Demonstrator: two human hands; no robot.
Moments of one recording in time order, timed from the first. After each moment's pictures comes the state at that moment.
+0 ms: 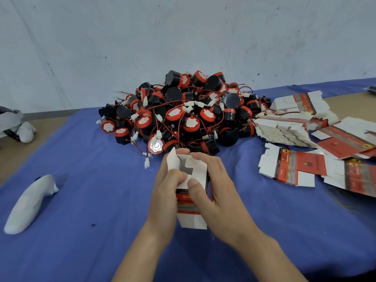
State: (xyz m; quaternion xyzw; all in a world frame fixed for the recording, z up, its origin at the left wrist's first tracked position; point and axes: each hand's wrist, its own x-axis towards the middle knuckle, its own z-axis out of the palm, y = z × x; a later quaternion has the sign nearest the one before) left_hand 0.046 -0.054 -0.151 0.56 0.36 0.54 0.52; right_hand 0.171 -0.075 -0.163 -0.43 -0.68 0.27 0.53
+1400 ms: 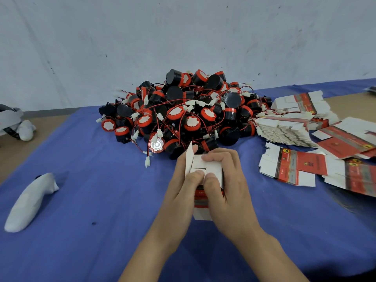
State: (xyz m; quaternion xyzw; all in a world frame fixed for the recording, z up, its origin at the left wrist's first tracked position) left_hand 0.053 -0.063 -0.157 0.64 0.30 0.49 0.51; right_hand 0.172 -0.072 -0.161 -0.47 -0.63 0.15 0.60
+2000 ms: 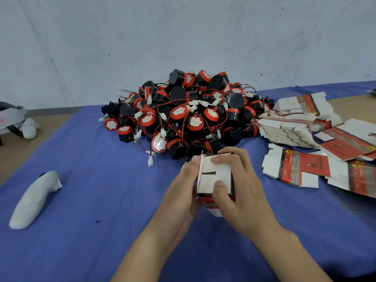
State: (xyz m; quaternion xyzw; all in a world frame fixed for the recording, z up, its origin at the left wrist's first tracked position) left_hand 0.054 -0.056 -0.147 0.51 0.32 0.45 0.66; right_hand 0.196 -0.072 -0.165 -0.49 -0.71 0.06 0.51
